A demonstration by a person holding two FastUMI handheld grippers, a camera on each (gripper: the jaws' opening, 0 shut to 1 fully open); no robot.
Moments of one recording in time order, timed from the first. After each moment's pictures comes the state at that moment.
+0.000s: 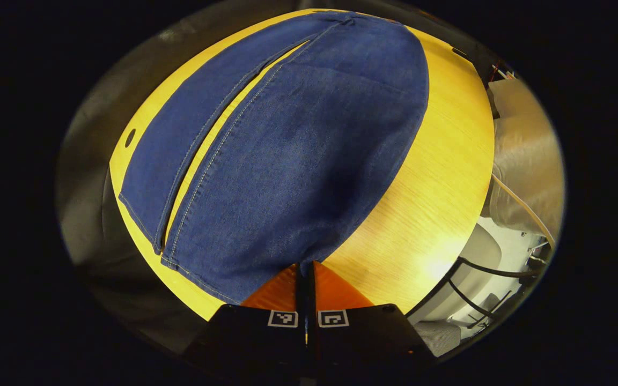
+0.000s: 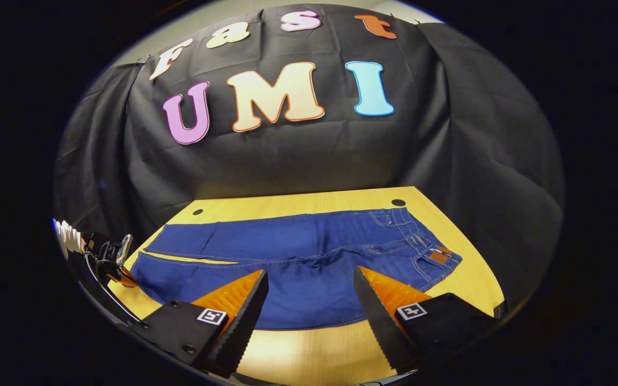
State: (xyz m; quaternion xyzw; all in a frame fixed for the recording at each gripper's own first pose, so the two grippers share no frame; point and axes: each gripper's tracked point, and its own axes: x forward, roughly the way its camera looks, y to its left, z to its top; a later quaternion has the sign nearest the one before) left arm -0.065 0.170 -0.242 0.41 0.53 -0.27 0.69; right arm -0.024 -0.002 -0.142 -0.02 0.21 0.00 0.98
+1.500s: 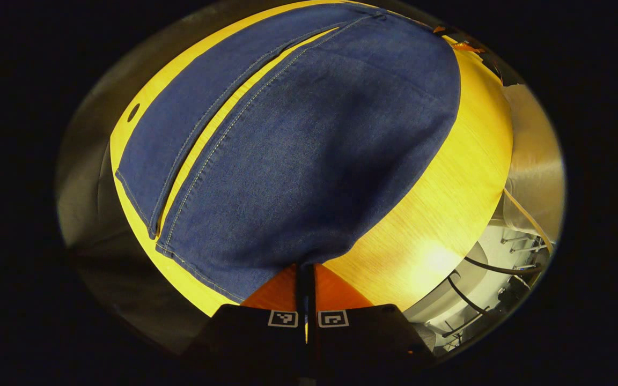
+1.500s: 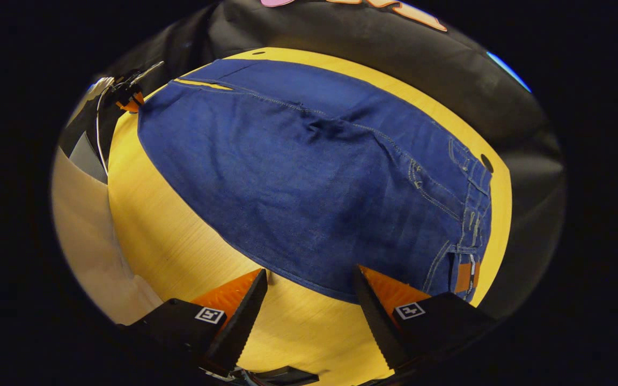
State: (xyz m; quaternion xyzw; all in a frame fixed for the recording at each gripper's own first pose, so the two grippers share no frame) left arm -0.062 0.170 -0.242 0.38 0.59 -0.22 0.68; right arm -0.010 -0.123 -0.311 -0.28 0.53 0.23 0.77
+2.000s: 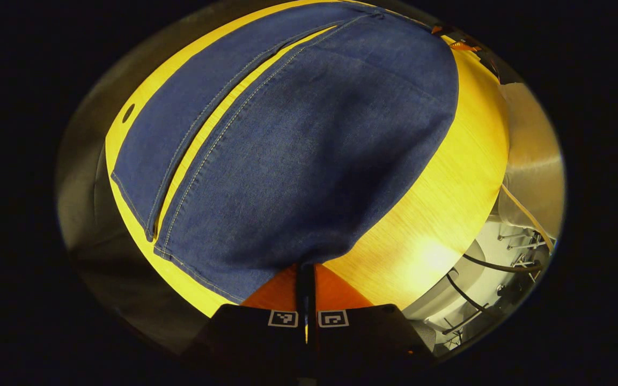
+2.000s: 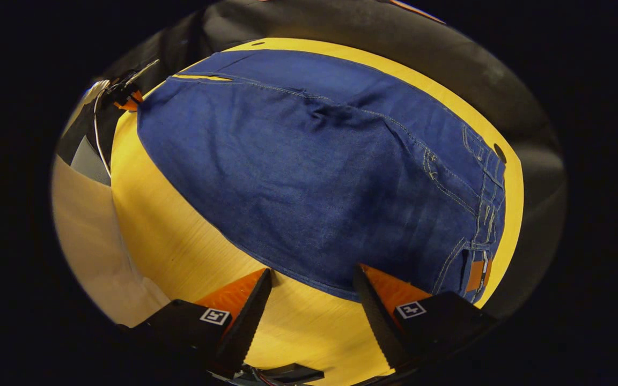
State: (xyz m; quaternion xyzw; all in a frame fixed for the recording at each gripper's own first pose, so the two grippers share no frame) left arm -0.062 0.170 -0.243 0.38 0.60 -0.22 0.67; right arm -0.007 -0.123 -0.315 -0.26 0.56 0.22 0.76
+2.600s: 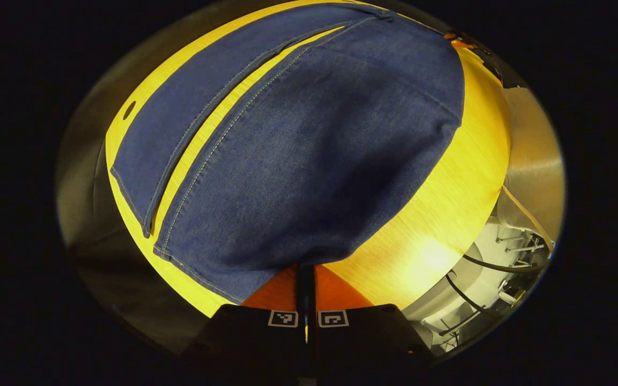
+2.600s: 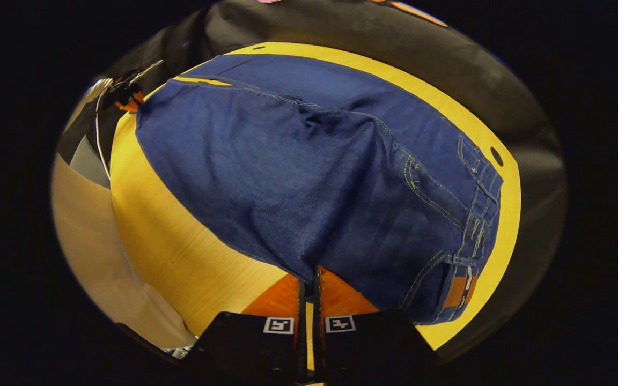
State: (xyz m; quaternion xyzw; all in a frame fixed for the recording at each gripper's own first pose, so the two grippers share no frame) left arm -0.059 0.170 -0.244 0.37 0.60 -0.21 0.68; right arm 0.023 -0.130 -0.312 -0.25 0.54 0.21 0.77
